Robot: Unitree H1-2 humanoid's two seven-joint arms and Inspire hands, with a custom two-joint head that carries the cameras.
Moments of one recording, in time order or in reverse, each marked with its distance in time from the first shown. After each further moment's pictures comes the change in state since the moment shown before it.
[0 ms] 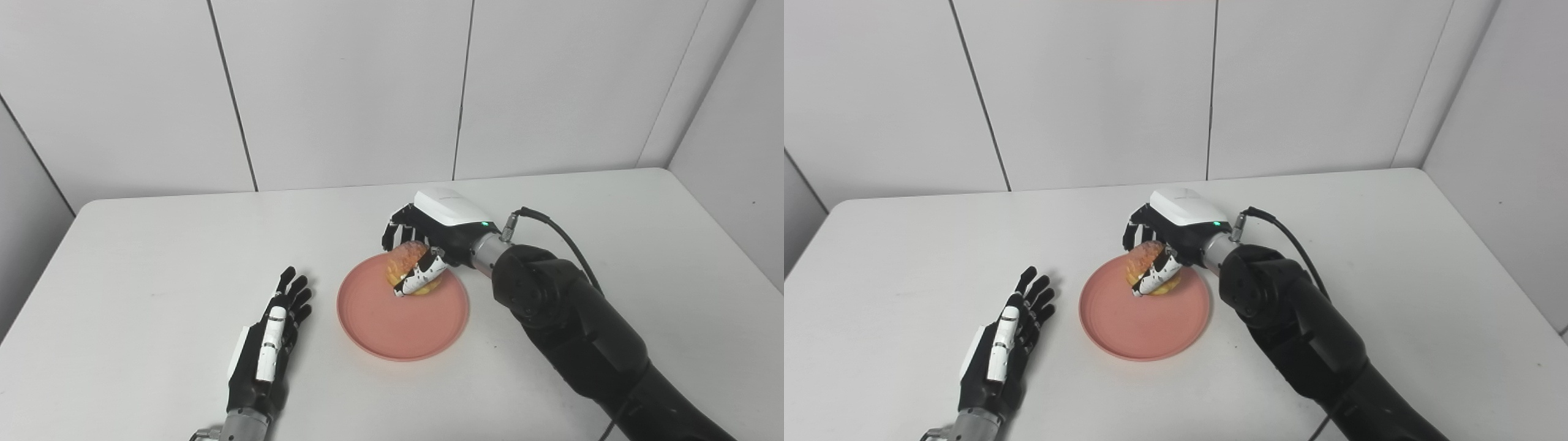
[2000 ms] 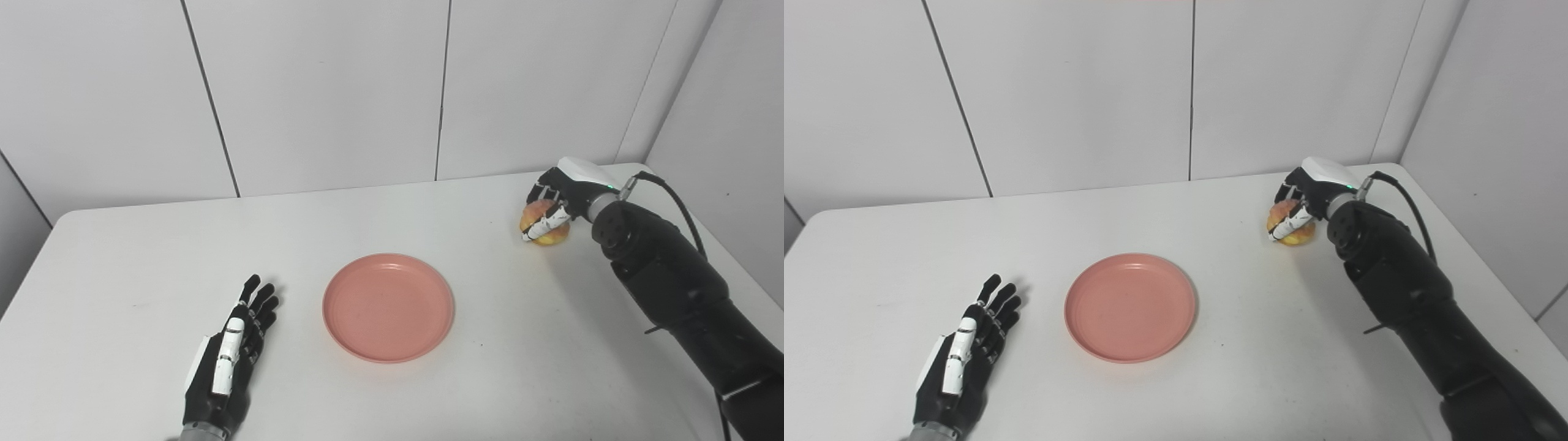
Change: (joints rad) left arm 0.004 0.094 0.049 0.021 -0.091 -0.018 -0.092; right arm -0.094 -0.258 -0.151 0.407 0.107 0.071 -0.174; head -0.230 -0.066
